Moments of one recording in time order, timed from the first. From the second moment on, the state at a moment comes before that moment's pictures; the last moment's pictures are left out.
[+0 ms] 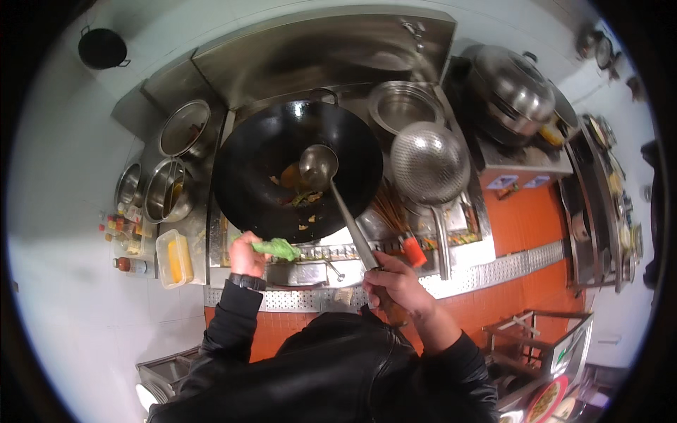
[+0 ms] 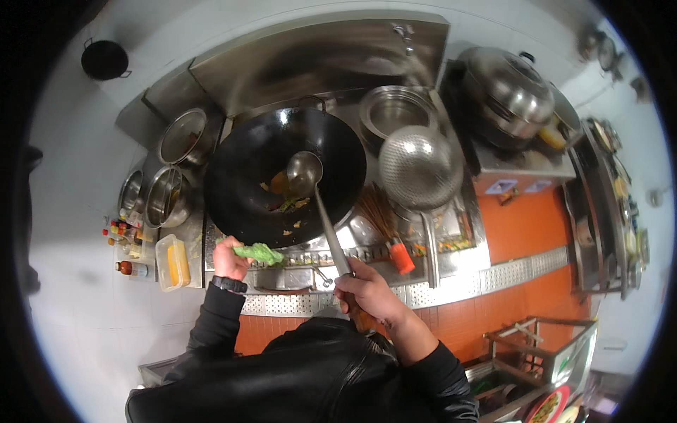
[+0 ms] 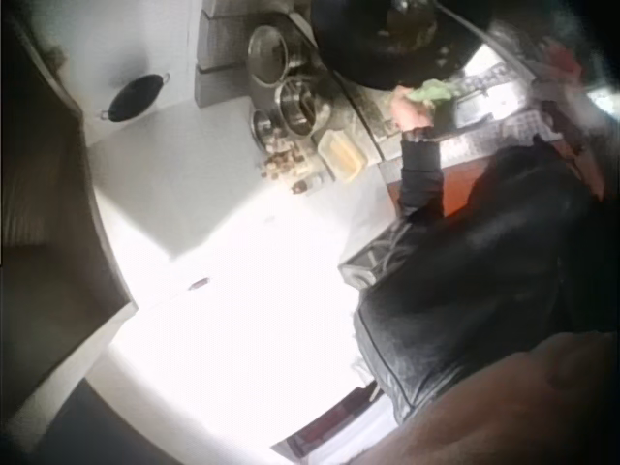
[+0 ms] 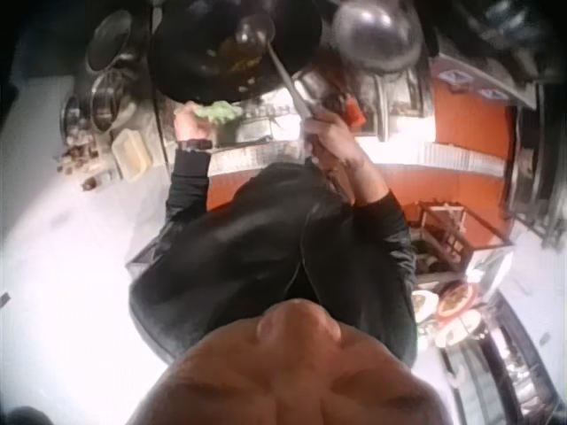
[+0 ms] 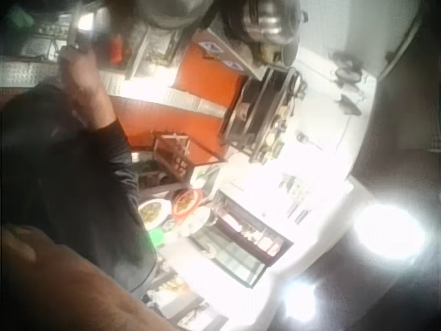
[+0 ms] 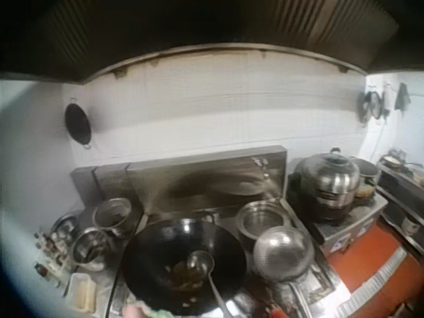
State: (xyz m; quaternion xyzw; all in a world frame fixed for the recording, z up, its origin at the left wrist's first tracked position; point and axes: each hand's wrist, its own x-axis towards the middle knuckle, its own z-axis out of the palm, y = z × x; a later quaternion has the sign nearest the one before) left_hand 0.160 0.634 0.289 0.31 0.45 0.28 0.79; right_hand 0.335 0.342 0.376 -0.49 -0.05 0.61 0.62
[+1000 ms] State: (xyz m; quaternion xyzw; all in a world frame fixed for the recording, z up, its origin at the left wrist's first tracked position) left_hand 0.206 0.631 0.210 0.16 0.46 0.36 0.79; right_hand 0.313 0.463 0.275 -0.37 0.02 0.78 0.50
